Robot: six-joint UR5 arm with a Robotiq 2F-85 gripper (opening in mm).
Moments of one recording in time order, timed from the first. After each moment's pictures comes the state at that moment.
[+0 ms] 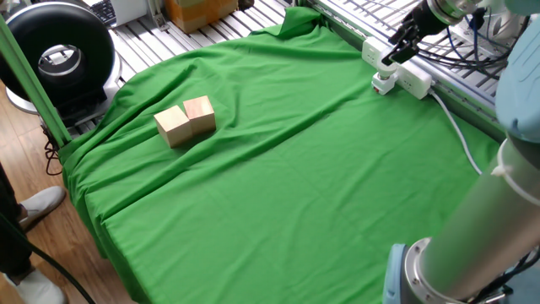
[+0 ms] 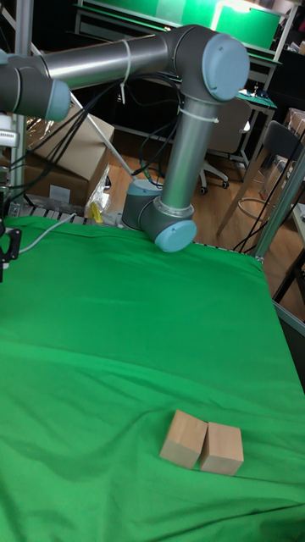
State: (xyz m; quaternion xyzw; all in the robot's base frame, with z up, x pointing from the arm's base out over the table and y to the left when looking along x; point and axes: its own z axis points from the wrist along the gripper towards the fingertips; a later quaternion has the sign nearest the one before) arm 0.508 -0.297 0.120 -0.28 0.93 0.00 0.22
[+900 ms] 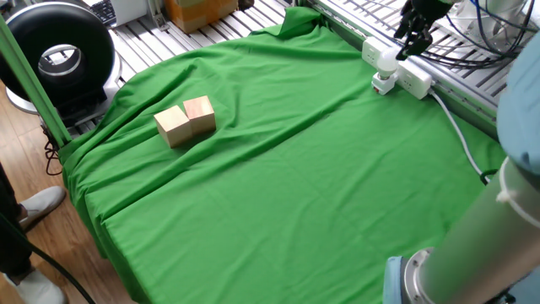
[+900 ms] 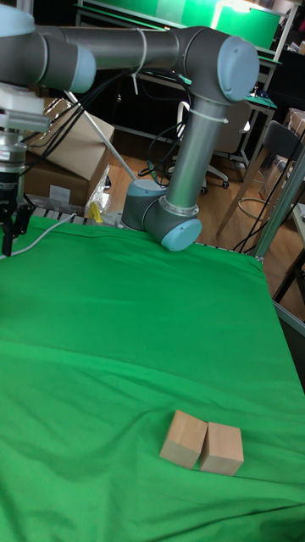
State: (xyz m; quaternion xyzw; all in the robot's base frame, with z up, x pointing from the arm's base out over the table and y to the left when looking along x) arm 0.477 -0.289 0.159 -0.39 0.91 -0.04 0.11
